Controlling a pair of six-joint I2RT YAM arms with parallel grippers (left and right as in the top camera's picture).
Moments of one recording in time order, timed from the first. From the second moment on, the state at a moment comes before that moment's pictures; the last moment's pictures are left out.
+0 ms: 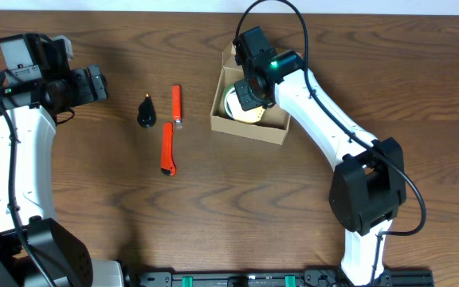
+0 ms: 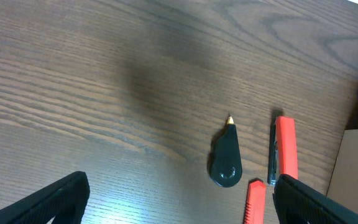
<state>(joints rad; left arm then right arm) 0.25 1.60 1.38 -0.74 0.20 -0.04 0.49 2.06 1.78 -0.94 0.10 0.16</state>
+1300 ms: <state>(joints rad) 0.25 1.60 1.38 -0.74 0.20 -0.04 0.49 2.15 1.81 -0.74 0.09 0.16</state>
